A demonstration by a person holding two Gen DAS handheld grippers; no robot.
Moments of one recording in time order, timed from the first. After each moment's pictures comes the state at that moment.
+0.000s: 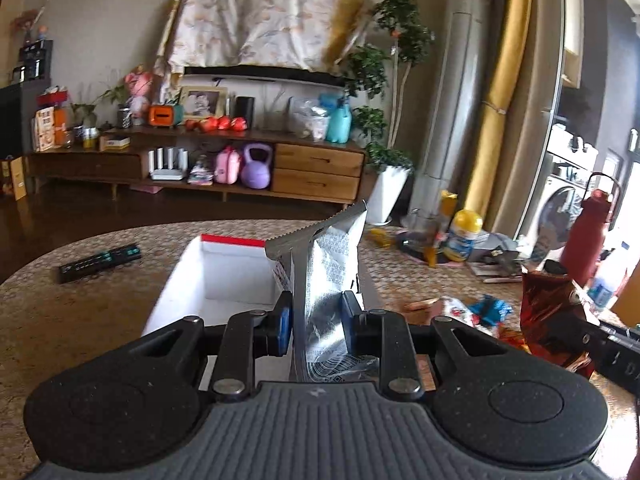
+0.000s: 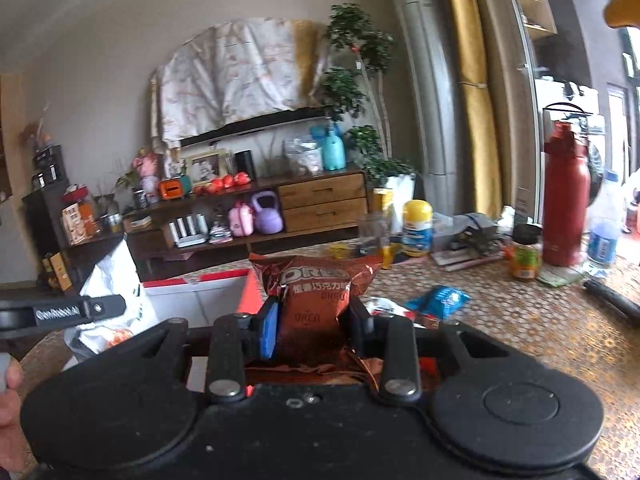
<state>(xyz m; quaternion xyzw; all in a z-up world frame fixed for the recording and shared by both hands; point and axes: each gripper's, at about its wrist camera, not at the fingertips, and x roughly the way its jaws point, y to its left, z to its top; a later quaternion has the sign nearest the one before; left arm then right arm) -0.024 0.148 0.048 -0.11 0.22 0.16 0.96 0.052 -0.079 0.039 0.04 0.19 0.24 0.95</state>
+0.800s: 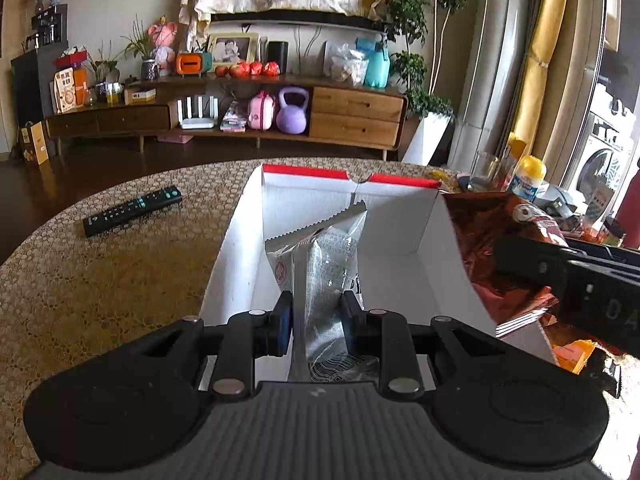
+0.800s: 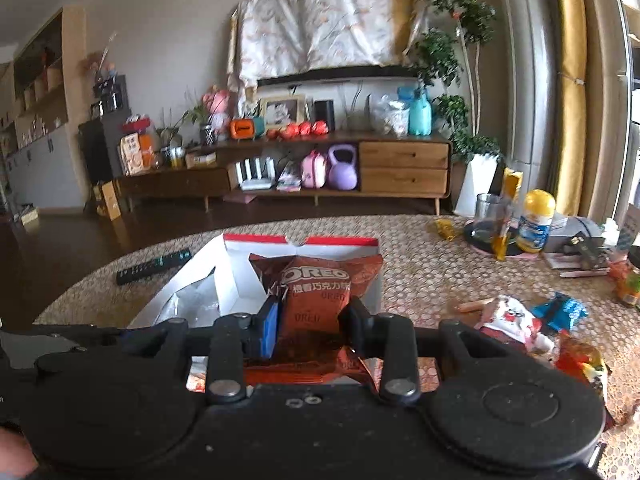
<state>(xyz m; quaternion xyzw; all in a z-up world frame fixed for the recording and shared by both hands) -0.011 0.208 -0.004 -0.11 0.30 0.19 0.93 0.065 0.053 0.031 -0.04 0.24 0.34 0.91</state>
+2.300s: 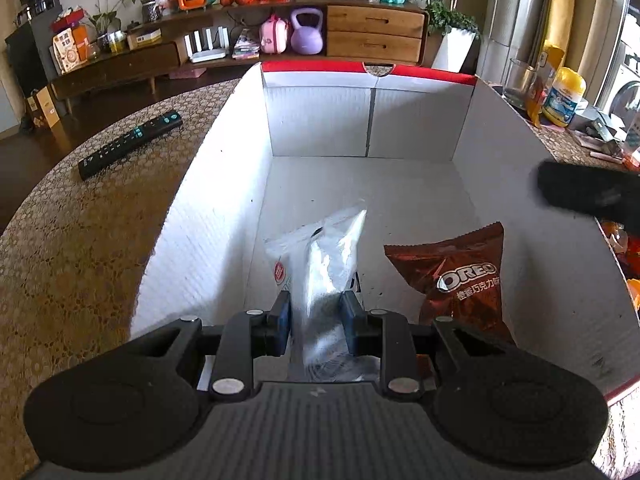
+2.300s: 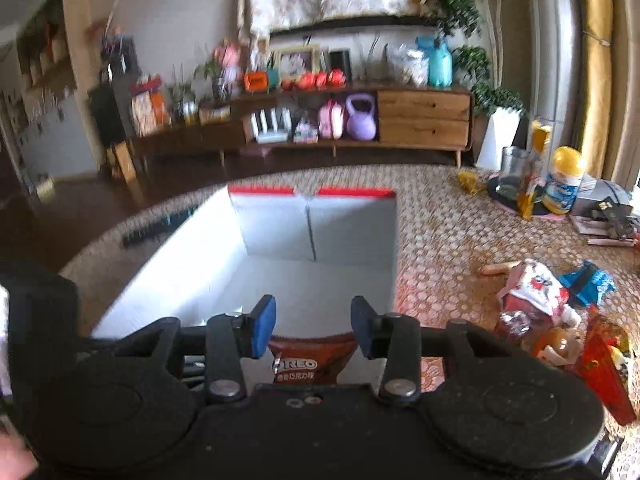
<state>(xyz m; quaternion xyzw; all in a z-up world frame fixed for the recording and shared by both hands) 0.023 0.207 -0.048 -0.10 0.42 0.22 0.87 0.084 0.054 0.024 -0.04 0.30 0.36 0.88</state>
